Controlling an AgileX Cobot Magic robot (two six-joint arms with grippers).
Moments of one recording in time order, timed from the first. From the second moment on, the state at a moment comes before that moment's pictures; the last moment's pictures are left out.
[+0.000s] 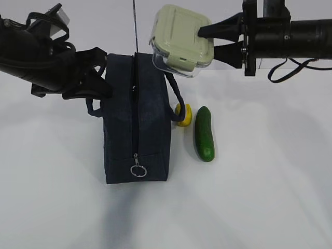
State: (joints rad) left arm -0.34 1.63 -1.11 -0.82 0.55 0.28; right arm 0.04 1.96 -1.40 1.66 1.14 -0.82
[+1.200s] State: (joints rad) left arm -0.34 1.63 -1.11 -0.82 0.55 0.28; right arm 0.18 2.03 -1.51 1.53 1.09 -0.82
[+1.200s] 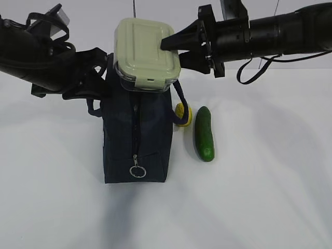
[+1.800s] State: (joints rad) left arm -0.34 1.63 -1.11 -0.83 0.55 0.28; right arm 0.18 2.11 -1.51 1.37 1.06 -0.89
